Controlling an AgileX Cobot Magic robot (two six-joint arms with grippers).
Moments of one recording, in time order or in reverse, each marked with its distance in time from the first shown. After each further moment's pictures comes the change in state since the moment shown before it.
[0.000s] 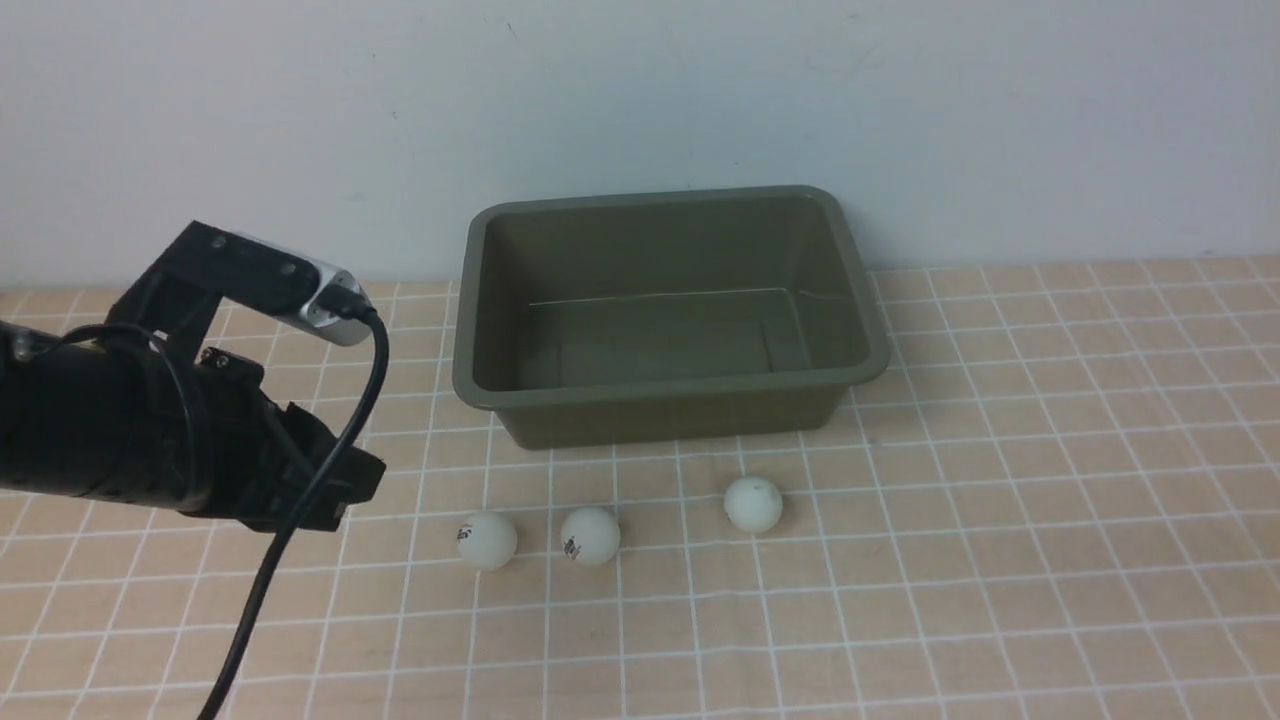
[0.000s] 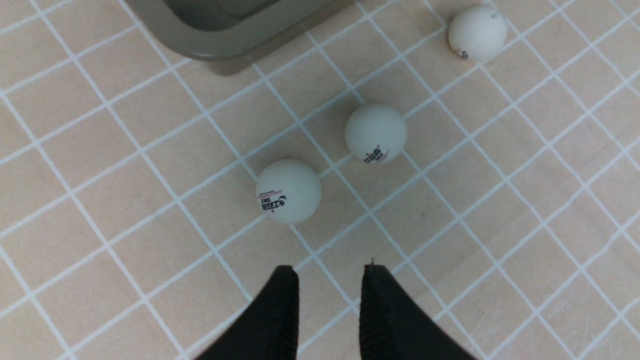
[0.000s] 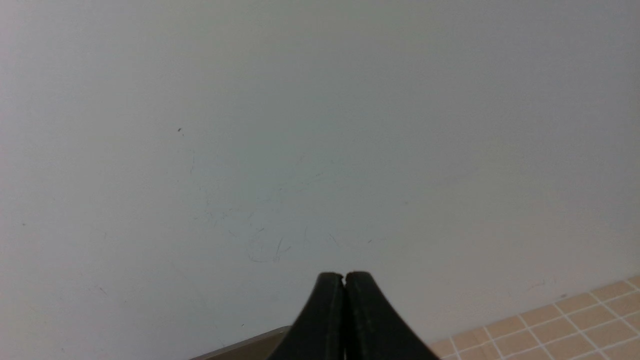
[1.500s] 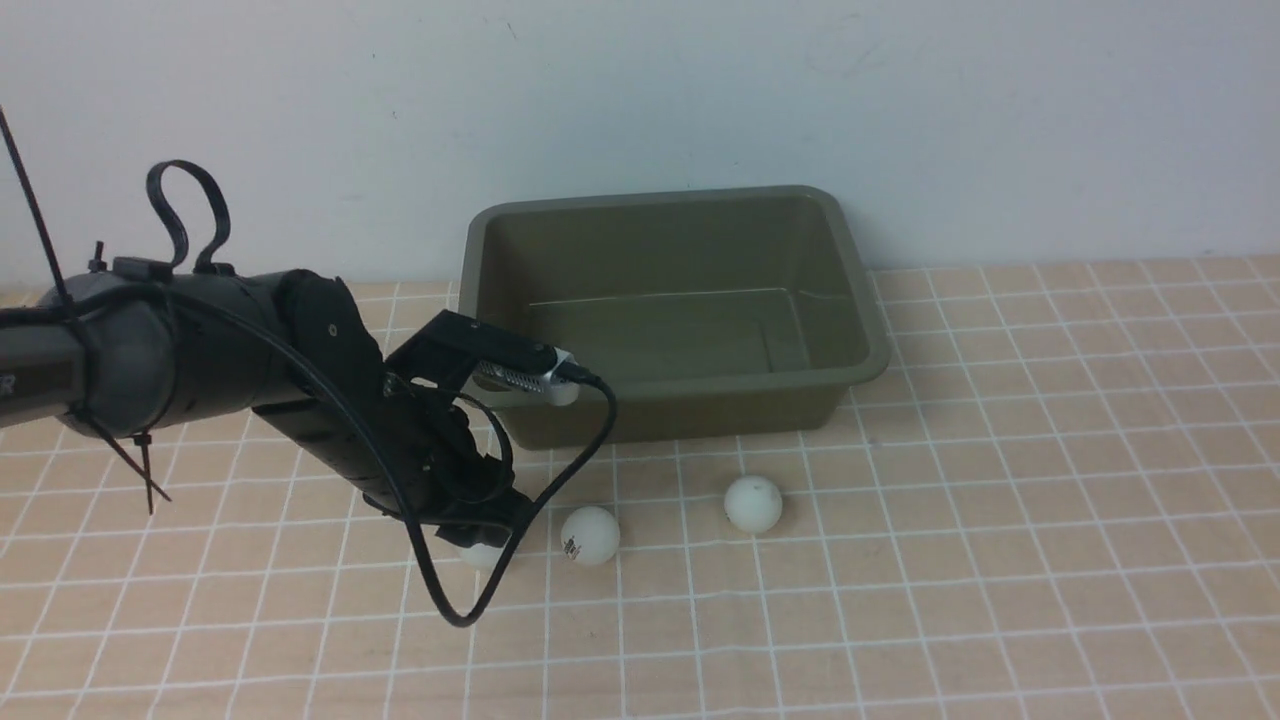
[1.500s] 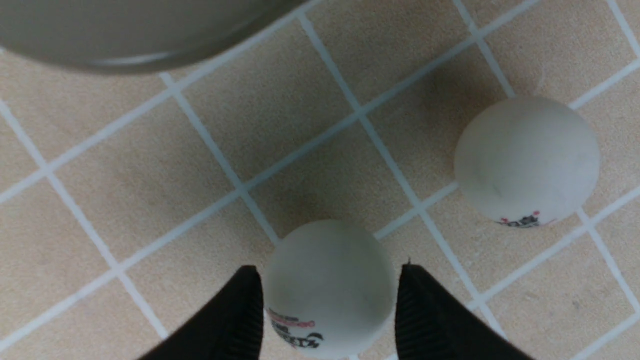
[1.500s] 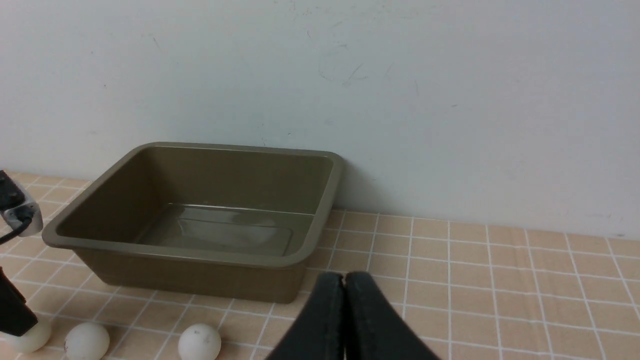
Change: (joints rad) right arm 0.001 0.398 -0.249 0.567 0.321 -0.899; left arm -0.255 0.540 -0.223 0.334 -0.194 -0.429
